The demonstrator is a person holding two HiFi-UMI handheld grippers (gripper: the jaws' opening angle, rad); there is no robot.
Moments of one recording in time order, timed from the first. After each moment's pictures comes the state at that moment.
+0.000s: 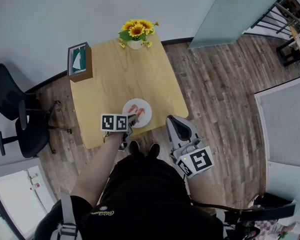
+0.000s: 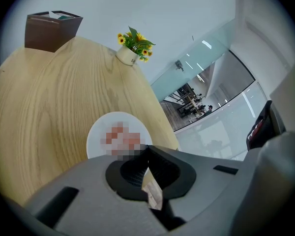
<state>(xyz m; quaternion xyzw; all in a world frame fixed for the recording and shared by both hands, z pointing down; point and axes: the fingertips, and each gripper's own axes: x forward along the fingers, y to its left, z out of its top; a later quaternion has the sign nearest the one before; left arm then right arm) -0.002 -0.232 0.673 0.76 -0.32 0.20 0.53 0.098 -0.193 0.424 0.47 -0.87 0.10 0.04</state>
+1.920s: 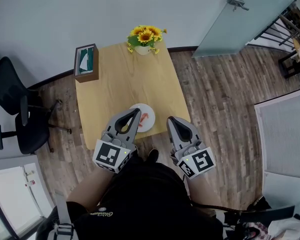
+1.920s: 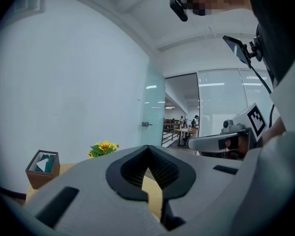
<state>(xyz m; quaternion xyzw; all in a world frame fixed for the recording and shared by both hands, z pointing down) -0.014 -0.233 0.410 0.91 -0.41 0.02 0.06 0.080 -0.205 0.407 0.45 -0.89 0.10 0.02</state>
